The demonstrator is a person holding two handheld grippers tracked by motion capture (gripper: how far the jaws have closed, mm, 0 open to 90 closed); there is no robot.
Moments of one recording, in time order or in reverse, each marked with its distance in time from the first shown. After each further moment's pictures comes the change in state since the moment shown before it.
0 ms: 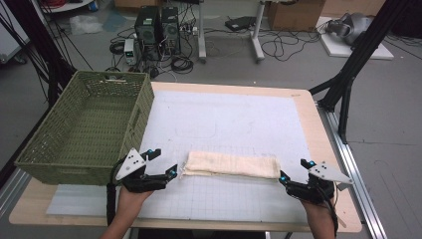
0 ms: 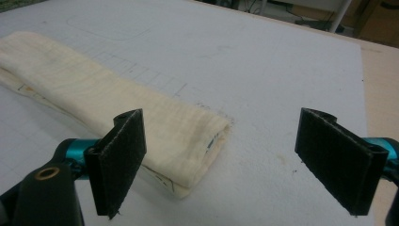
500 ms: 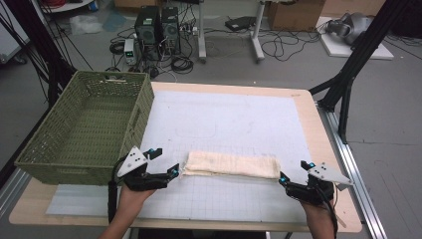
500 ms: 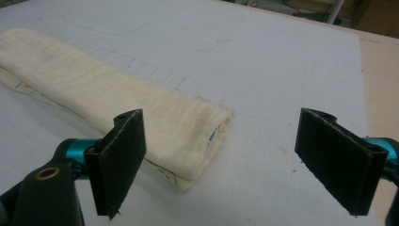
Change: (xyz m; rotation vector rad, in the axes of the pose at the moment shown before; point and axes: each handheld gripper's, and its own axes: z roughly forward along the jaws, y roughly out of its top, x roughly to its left) left arm -0.001 0.005 0.006 0.028 -0.002 -0.019; right arm 0.002 -0.001 0.000 0.019 -0.012 0.013
